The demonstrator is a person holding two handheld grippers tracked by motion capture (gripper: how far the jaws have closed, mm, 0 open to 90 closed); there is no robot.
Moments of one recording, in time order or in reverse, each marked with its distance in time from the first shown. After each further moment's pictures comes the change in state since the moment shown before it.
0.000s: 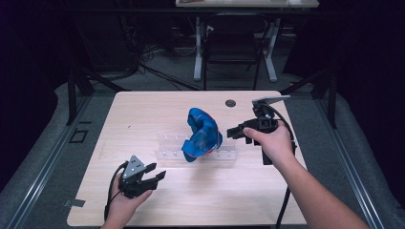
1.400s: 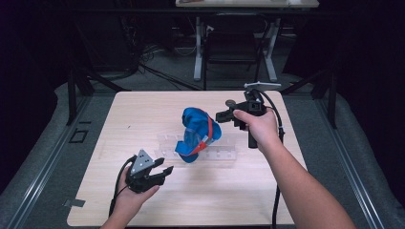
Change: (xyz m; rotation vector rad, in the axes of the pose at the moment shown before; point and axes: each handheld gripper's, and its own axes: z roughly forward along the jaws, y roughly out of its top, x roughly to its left) left arm -0.013 0.027 0.004 -0.013 -0.022 0.059; right arm 0.017 0.039 0.014 -0.028 0.154 0.098
